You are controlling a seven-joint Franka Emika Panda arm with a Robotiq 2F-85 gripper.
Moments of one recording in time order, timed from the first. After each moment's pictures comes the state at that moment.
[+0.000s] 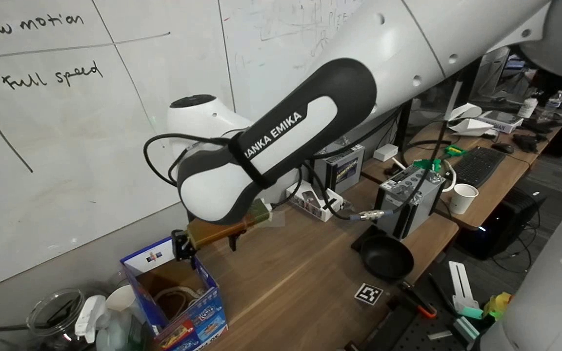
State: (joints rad) arm -0.21 0.17 0.75 -2.14 -0.06 2.33 0.61
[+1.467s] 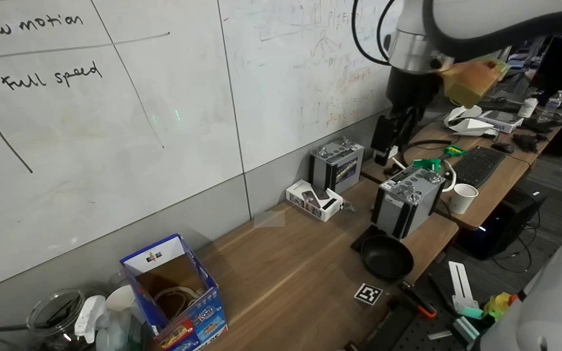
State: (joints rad) arm -0.05 -0.86 -0.02 -2.51 -0.10 1.75 -0.16
